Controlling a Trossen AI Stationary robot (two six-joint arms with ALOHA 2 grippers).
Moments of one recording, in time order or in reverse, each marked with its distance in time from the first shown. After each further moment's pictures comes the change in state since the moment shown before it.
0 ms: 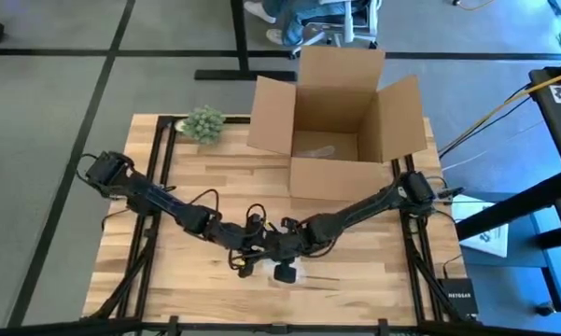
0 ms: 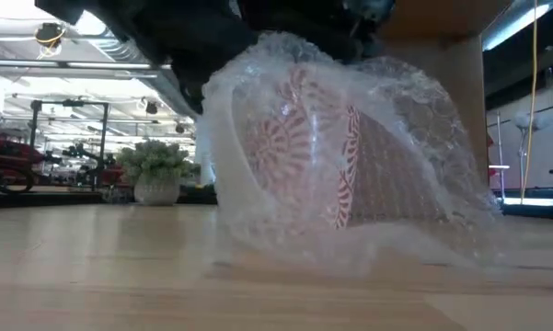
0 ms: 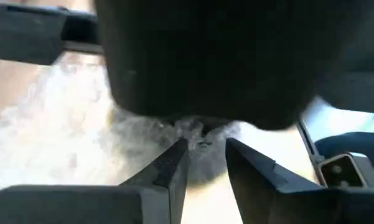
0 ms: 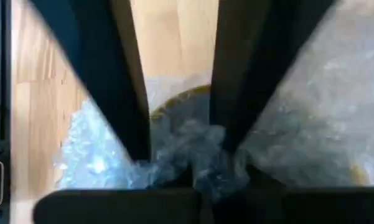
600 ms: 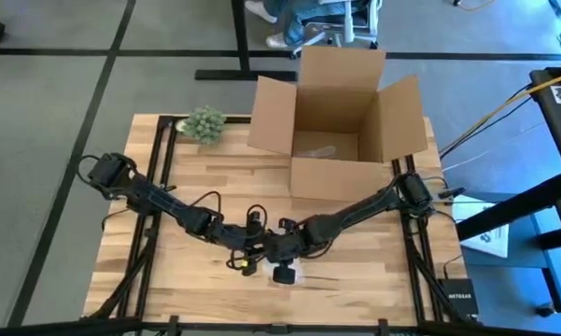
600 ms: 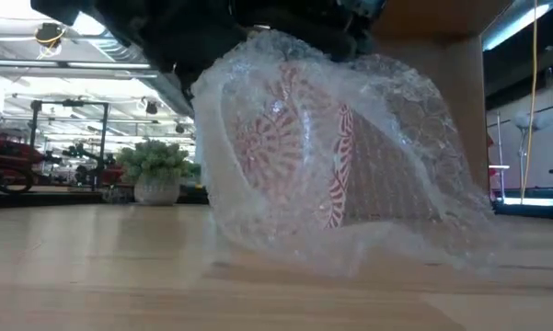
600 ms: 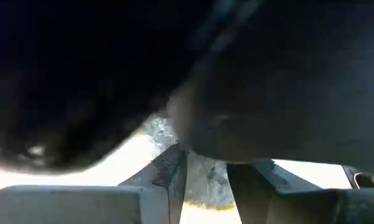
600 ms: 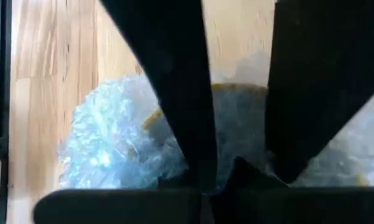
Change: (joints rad) left arm 0.006 0.101 0.008 0.023 -0.079 0.022; right arm 0.001 0.004 0.113 -0.106 -0.004 -0.046
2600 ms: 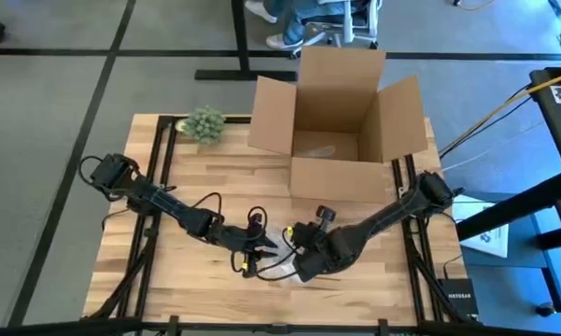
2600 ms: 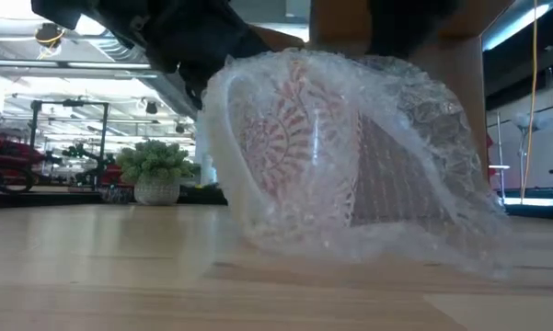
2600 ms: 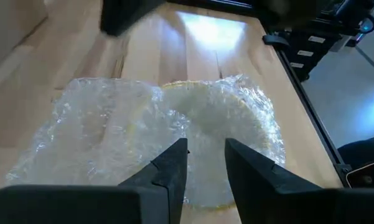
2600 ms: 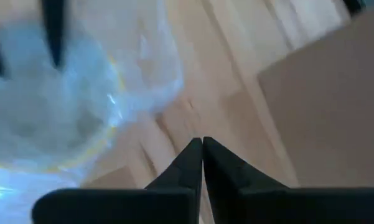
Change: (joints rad) left arm -0.019 0.002 -0.004 0.053 0.020 0.023; right arm 0.145 -0.143 -0.147 -0.346 0.554 0.427
